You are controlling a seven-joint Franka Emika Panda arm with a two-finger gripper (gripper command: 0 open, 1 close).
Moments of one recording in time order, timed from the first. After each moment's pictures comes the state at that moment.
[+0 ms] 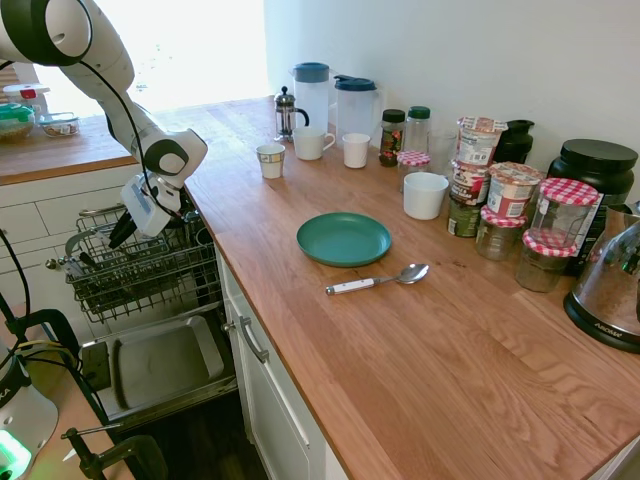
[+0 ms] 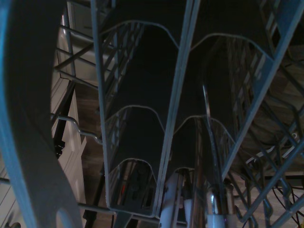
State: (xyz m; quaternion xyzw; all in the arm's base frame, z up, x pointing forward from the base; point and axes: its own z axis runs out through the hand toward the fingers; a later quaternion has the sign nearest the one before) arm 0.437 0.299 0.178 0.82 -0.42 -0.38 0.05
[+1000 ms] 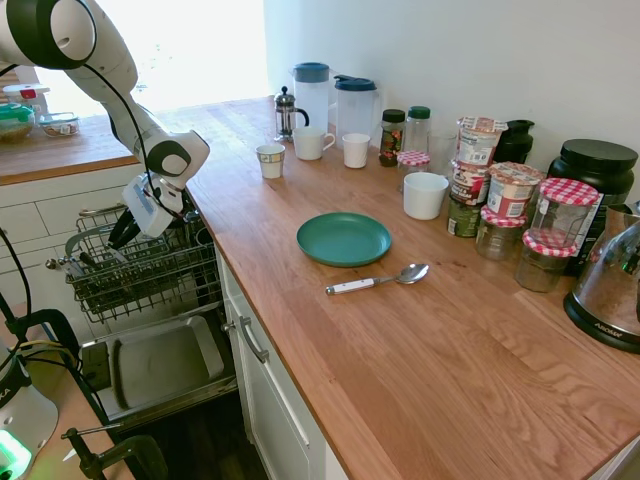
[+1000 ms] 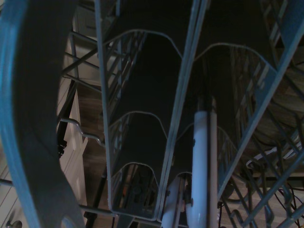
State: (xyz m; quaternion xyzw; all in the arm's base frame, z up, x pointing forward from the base) arm 0.442 0.299 0.176 0.82 -0.42 -0.38 0.04
